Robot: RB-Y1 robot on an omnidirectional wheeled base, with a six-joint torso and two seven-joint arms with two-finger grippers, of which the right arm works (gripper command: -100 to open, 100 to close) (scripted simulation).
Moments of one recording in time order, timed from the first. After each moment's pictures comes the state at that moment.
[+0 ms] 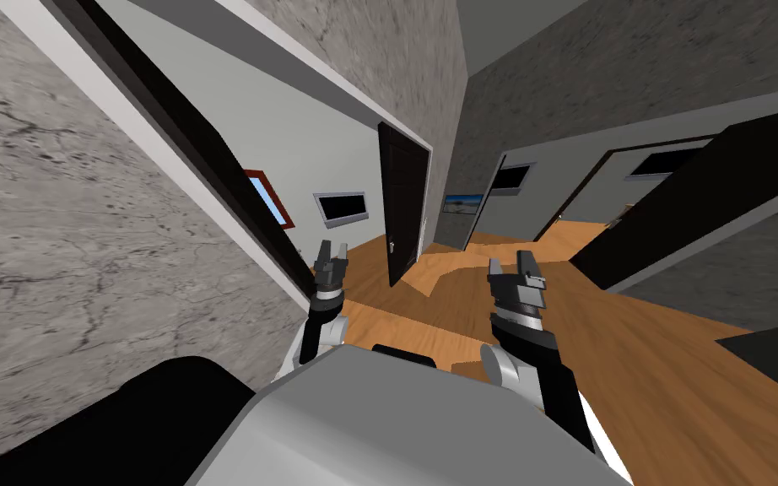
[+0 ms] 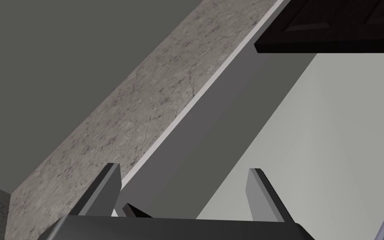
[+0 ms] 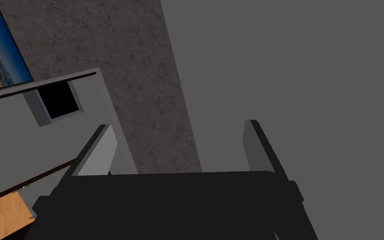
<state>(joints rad) 0.47 0.02 -0.01 -2.34 -0.02 -0.39 0.07</state>
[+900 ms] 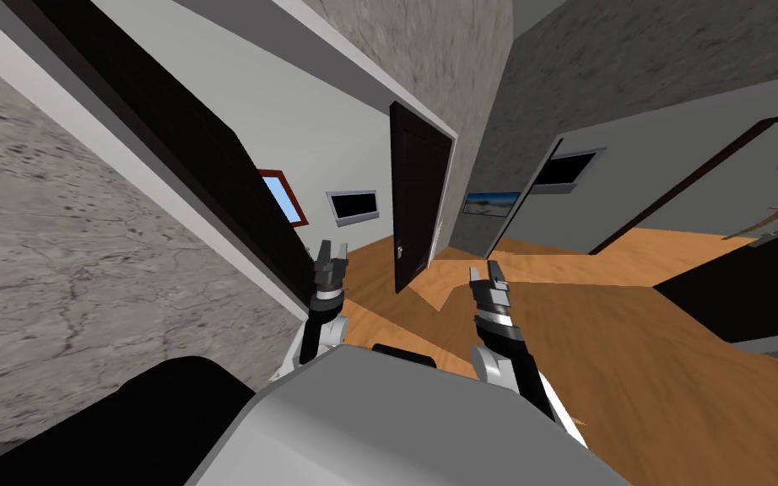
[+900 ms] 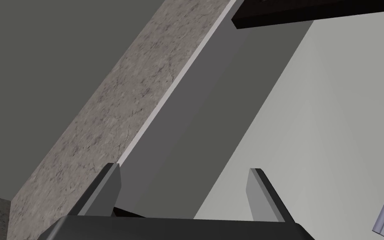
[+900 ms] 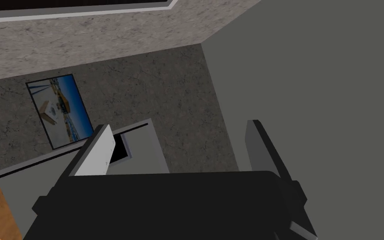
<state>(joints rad) 0.44 -0.04 0.05 -2.16 -0.04 -0.45 0.06</state>
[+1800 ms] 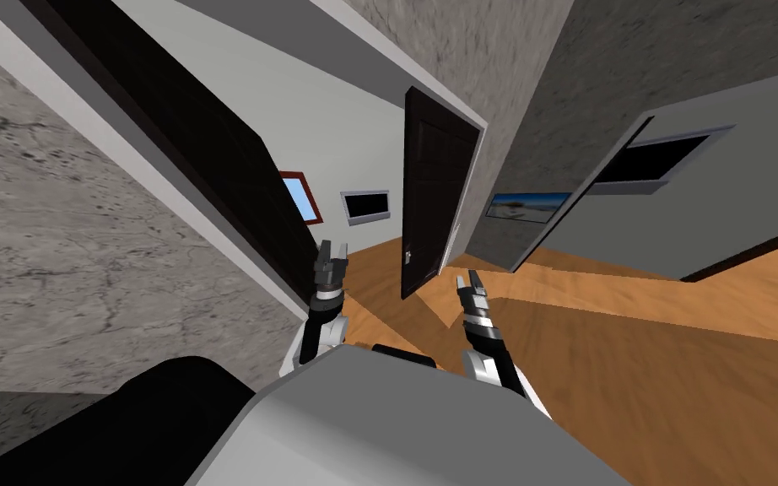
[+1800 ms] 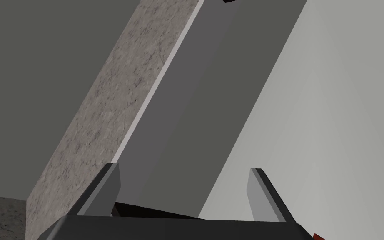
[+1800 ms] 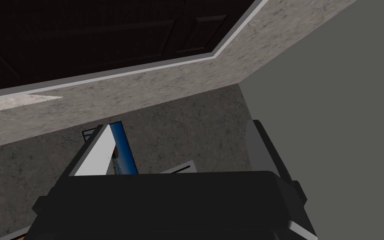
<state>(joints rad) 0.42 -0.08 0.11 -1.96 -0.06 -0.52 0.05</state>
